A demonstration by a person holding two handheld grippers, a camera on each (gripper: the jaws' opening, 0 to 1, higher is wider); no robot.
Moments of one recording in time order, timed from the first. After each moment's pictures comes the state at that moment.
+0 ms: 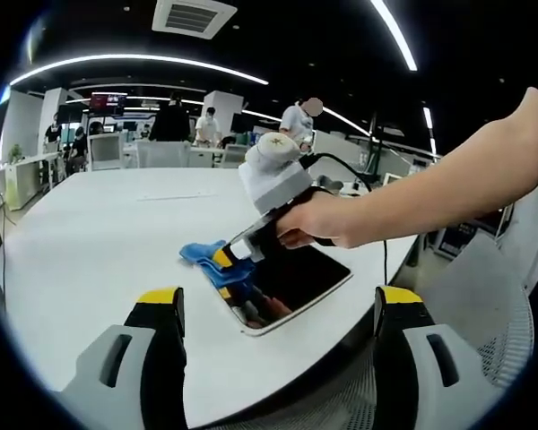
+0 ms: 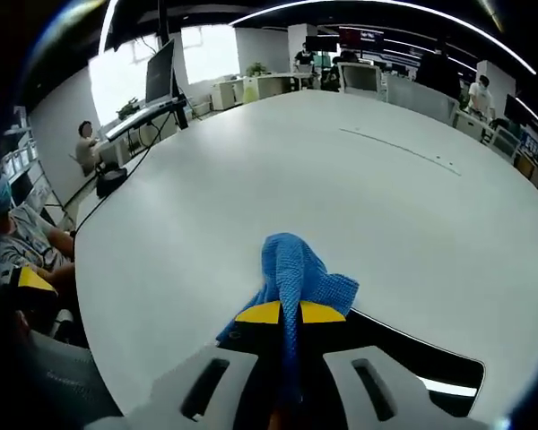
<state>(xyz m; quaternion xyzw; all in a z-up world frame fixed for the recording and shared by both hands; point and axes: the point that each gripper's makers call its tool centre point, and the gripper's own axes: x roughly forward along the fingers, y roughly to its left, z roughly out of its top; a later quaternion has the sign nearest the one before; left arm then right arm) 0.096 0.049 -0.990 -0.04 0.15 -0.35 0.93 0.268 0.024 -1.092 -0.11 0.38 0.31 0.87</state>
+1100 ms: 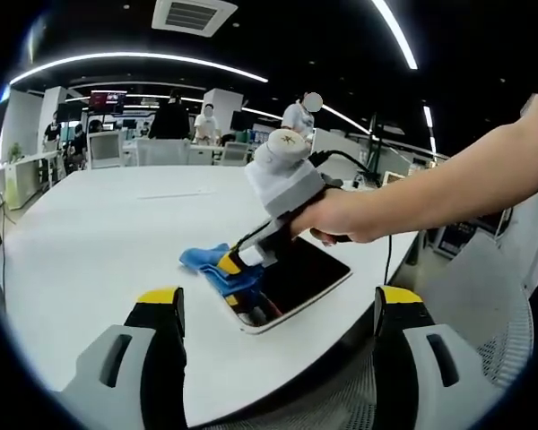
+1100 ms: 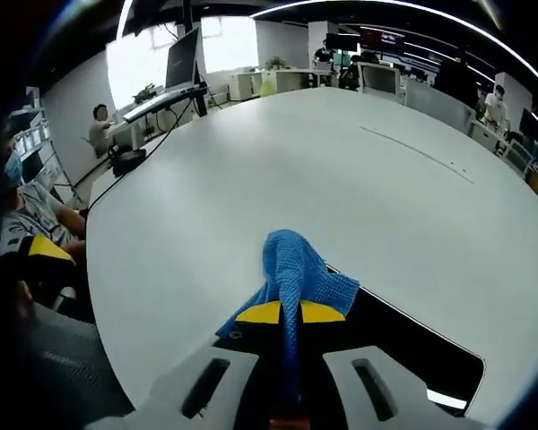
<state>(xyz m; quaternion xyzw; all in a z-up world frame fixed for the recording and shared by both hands) 0.096 0.049 -0.992 -0.04 0.16 -0.35 0.92 0.227 0.028 -1.085 -0.13 0.38 0.35 0.85</state>
